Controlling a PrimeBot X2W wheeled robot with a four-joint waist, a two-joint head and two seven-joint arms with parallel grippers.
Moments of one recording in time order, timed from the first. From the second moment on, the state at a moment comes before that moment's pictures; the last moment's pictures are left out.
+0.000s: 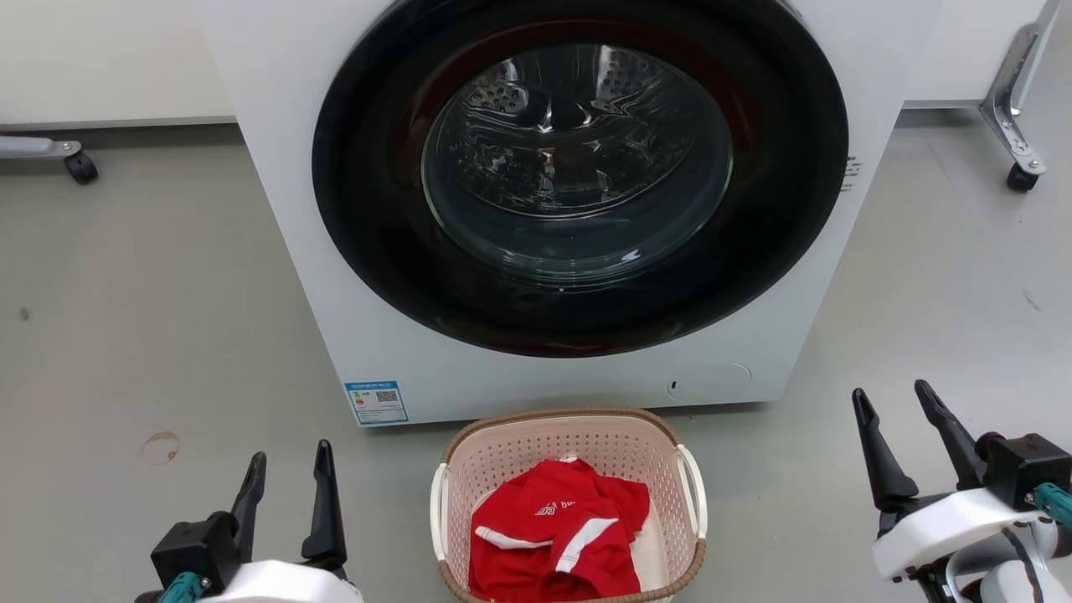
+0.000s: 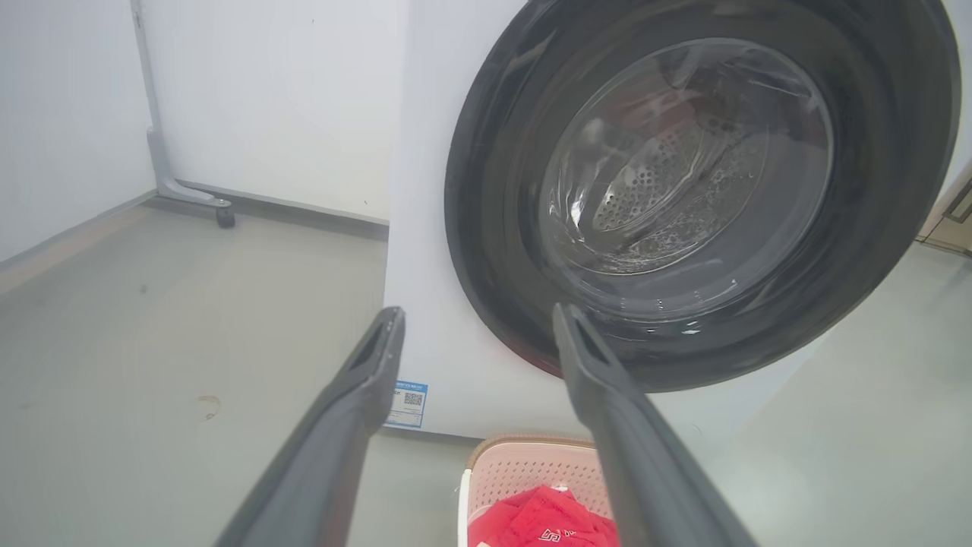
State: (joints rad) left arm 0.02 0.12 -0.18 0.14 -0.44 0.11 -0.18; right arm -0.06 -0.03 0.15 0.26 0.34 0.13 -0.20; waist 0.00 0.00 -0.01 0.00
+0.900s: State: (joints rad) left arm 0.02 0.16 -0.23 0.11 -0.30 0.15 -0.20; right arm -0.08 -0.04 0.18 0.25 0.20 0.13 -0.25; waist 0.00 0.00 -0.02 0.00
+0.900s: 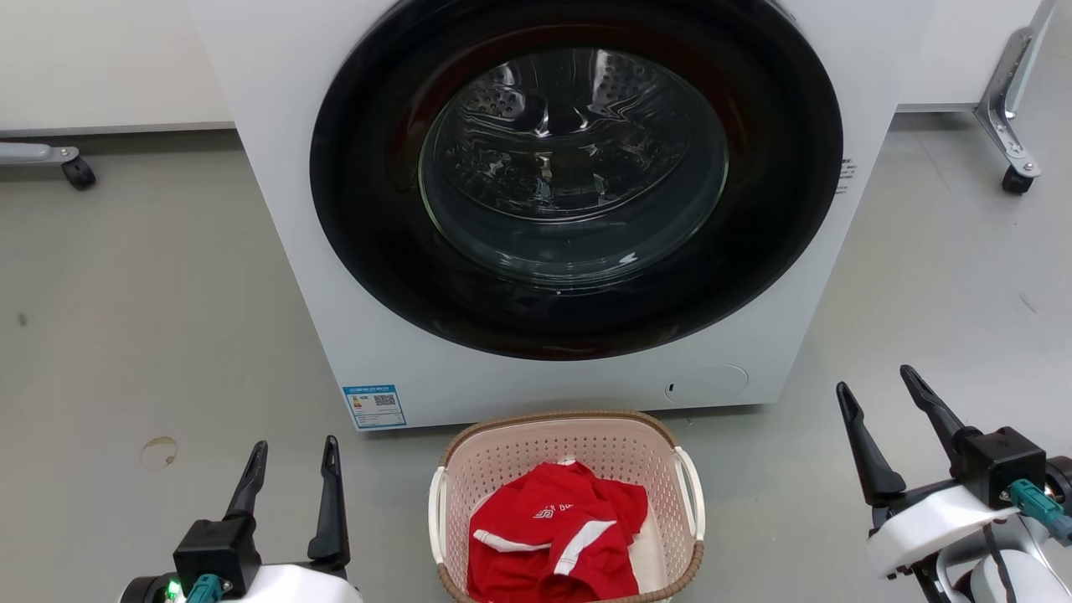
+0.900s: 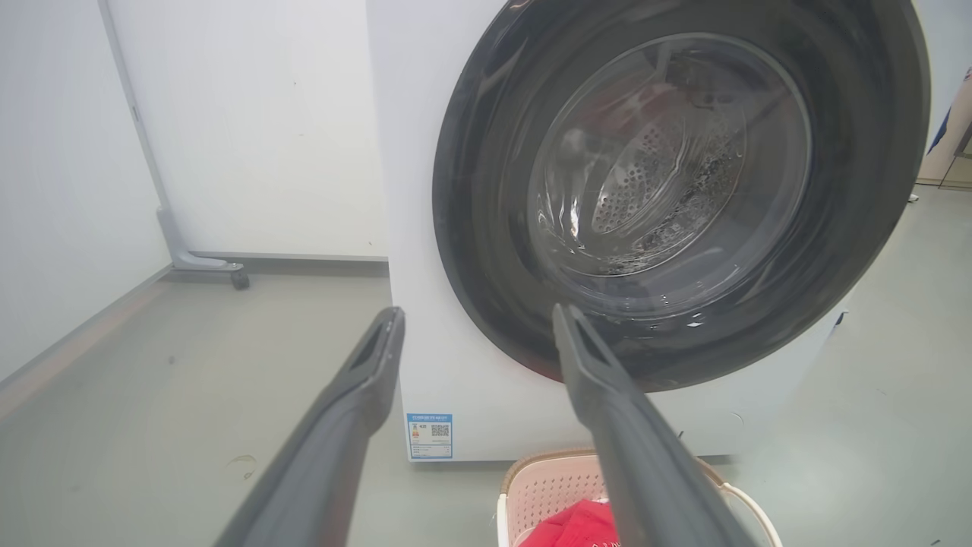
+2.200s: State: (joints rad) left arm -0.26 0.08 -0.29 0.32 -0.34 0.07 -0.25; right arm -0.19 -0.10 0.11 0.21 0.29 0.13 -0.25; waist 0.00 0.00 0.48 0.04
